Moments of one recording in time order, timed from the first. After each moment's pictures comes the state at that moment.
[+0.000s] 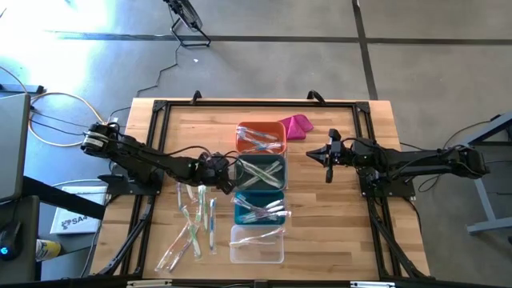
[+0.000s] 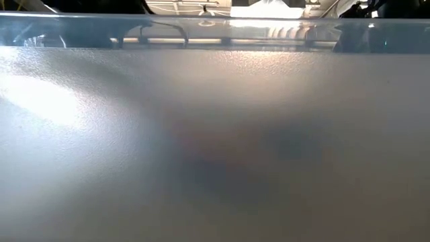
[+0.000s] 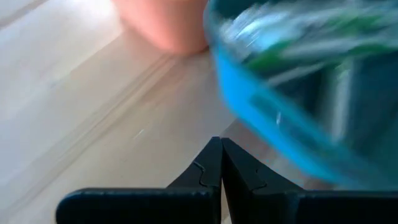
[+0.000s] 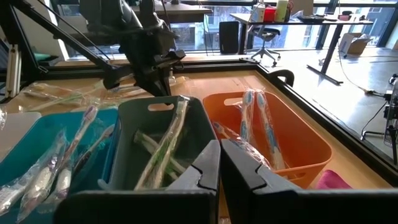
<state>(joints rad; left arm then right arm) -0.16 1.46 0.73 -0.27 -0.54 -0.81 -0.14 0.68 0.21 0.30 0.05 0.00</state>
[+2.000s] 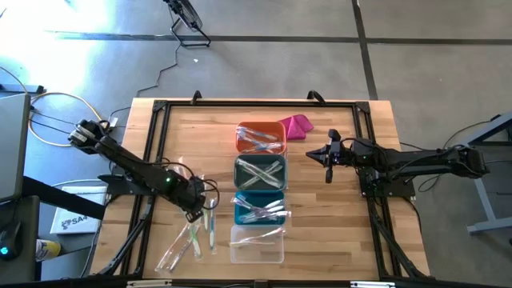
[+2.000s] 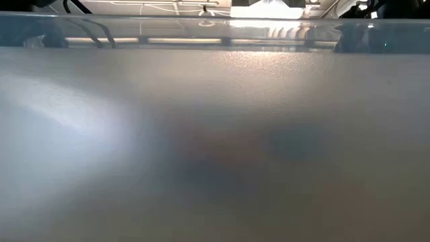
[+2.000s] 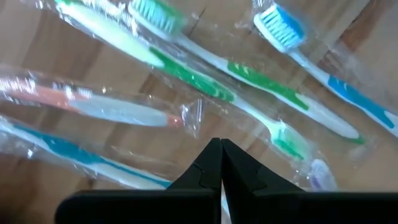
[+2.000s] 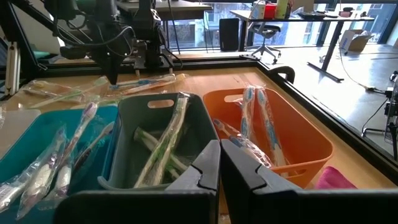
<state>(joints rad) -0.47 1.28 0.73 -0.81 -0.05 -1.11 -0.14 0.68 0.21 0.30 0.05 0.01</state>
